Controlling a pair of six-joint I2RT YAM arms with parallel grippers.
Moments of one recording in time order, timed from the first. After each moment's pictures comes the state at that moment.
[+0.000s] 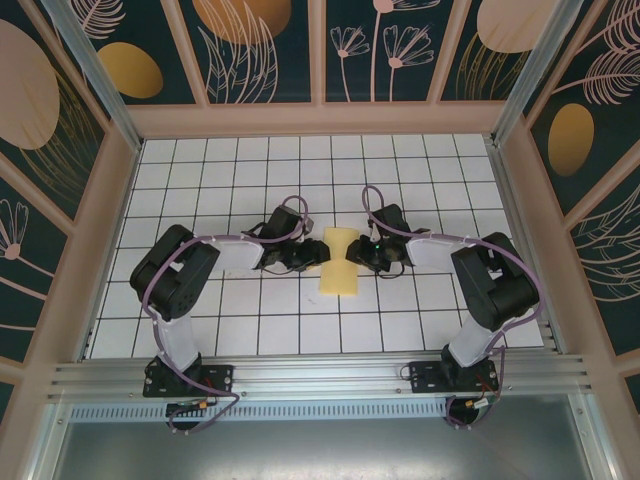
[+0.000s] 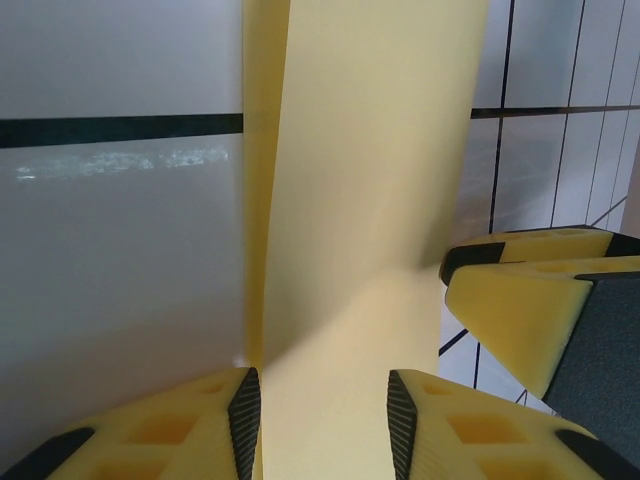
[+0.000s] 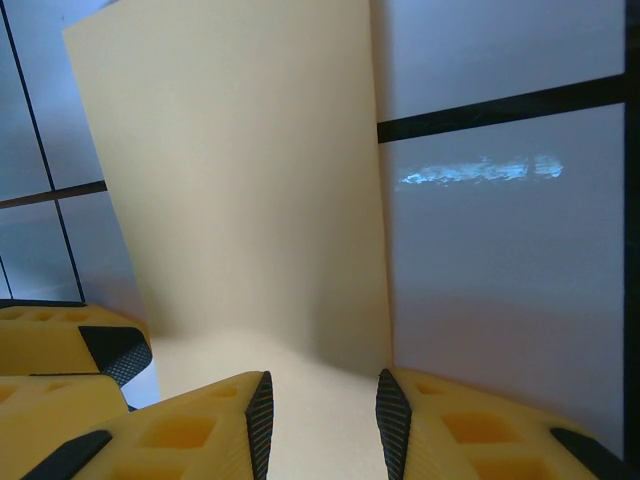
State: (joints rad) left arm -0.62 1.87 0.92 0.06 0.52 -0.87; right arm 0.49 1.68 0.80 -0.14 -0.37 0.74
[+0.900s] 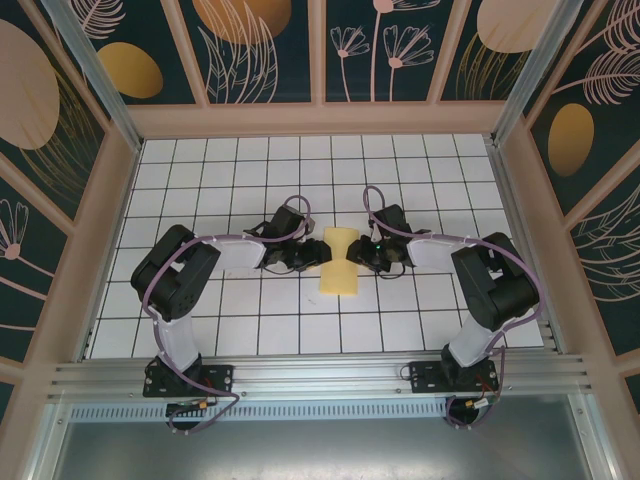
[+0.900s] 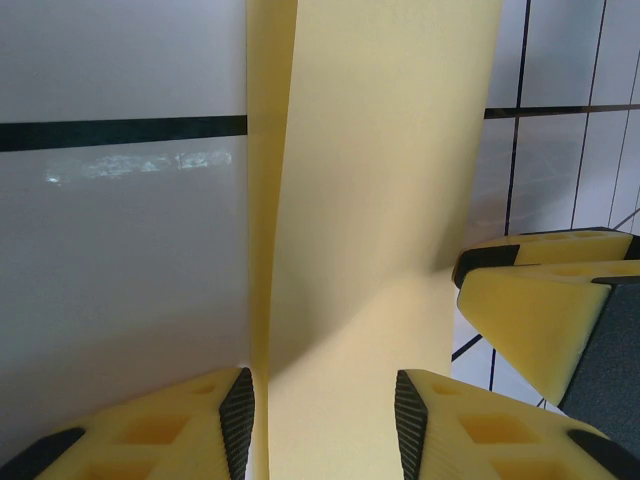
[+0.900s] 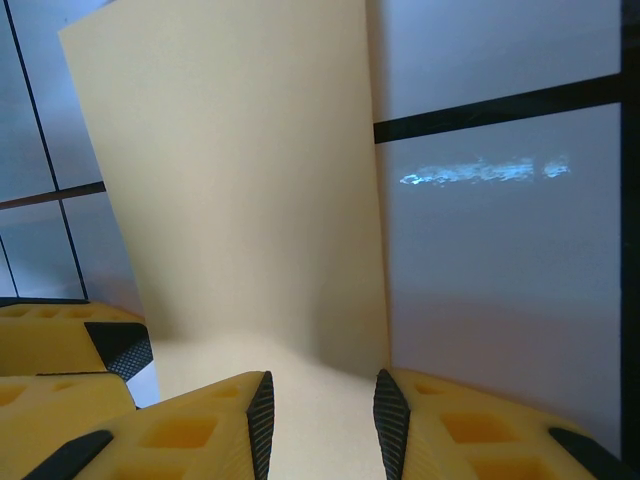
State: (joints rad) left arm -0.63 1.87 0.95 0.01 0.47 -0.85; right arm 0.48 1.68 0.78 -0.12 -0.39 0.74
